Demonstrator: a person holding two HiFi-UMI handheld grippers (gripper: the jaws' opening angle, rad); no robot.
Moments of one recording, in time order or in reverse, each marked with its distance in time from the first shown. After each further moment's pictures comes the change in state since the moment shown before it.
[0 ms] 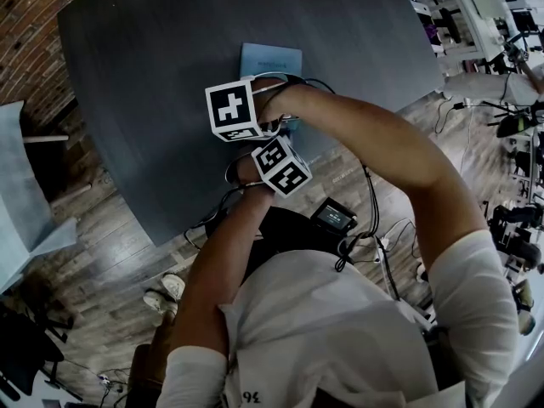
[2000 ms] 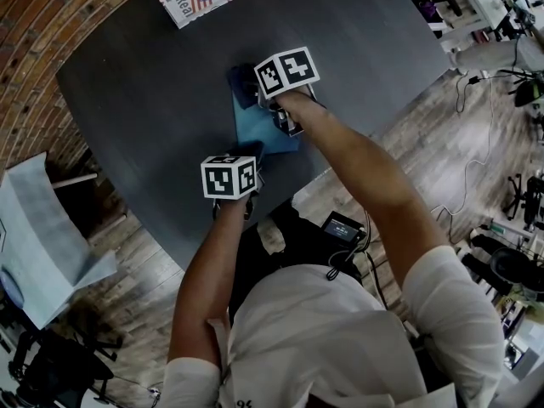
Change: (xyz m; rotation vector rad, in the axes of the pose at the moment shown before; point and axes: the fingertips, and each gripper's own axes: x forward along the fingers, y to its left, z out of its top) left arm -0.025 0.070 -0.030 -0.780 -0.149 -0.168; right arm -0.062 -0.172 -0.089 1.227 -0.982 -0.192
